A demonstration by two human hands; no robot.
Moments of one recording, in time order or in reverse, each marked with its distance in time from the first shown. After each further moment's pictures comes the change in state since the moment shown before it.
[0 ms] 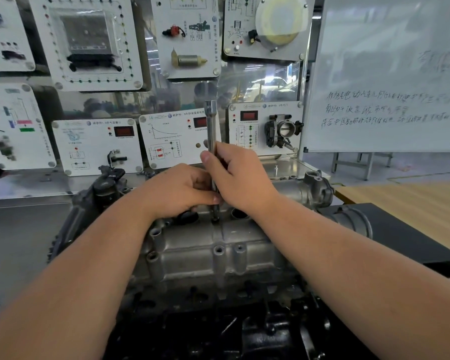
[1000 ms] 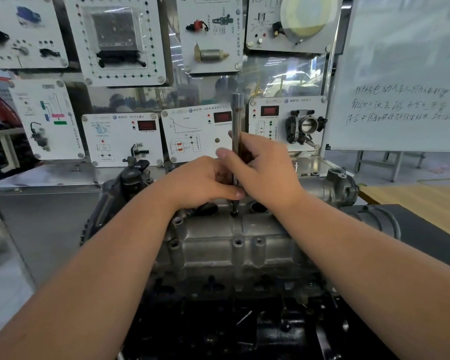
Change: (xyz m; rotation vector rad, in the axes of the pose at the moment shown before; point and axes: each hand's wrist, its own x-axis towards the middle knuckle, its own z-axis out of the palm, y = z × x) left_hand -0.002 0.007 0.001 0.019 0.015 -0.033; right_hand -0.005 -0.003 -0.003 -0.014 0.098 -0.103
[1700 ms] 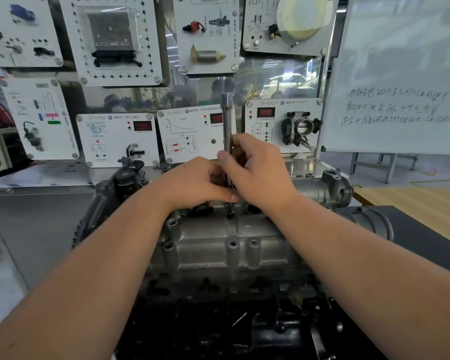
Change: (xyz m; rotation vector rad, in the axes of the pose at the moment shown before) left_hand 0.001 -0.003 -0.001 -0.009 -0.007 0.001; right_hand 0.001 0.001 0.002 -0.055 -0.012 0.048
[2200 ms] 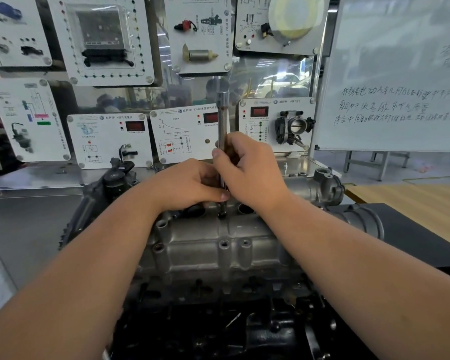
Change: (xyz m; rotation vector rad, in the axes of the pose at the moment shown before) left_hand -0.001 0.002 0.000 0.000 -0.045 0.017; right_hand -0.001 0.001 0.000 0.046 0.030 0.024
